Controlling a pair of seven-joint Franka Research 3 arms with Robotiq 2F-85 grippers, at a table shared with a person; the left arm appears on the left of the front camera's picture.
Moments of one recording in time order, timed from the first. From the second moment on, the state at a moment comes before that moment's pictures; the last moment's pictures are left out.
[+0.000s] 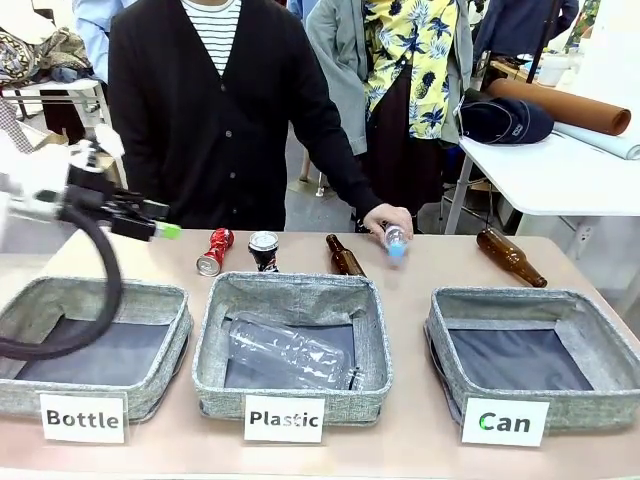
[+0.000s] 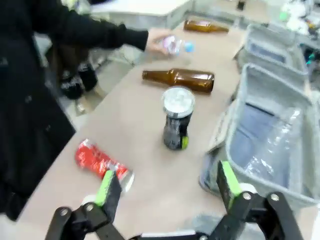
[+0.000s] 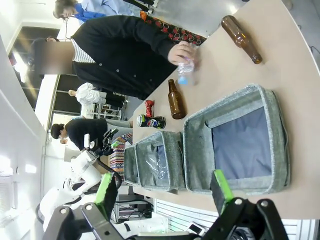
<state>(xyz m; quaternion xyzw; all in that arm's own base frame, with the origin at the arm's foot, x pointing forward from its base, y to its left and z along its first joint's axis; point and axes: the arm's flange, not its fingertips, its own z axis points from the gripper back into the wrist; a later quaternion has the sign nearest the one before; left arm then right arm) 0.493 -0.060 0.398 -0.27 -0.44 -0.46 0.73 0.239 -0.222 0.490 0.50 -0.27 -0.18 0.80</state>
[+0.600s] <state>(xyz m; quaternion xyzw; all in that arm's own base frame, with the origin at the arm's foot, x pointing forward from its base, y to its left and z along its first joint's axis) 0.548 -0.039 0.358 -0.29 -0.45 -0.54 0.65 0.239 -0.223 0.490 0.50 -0.27 -0.18 0.80</state>
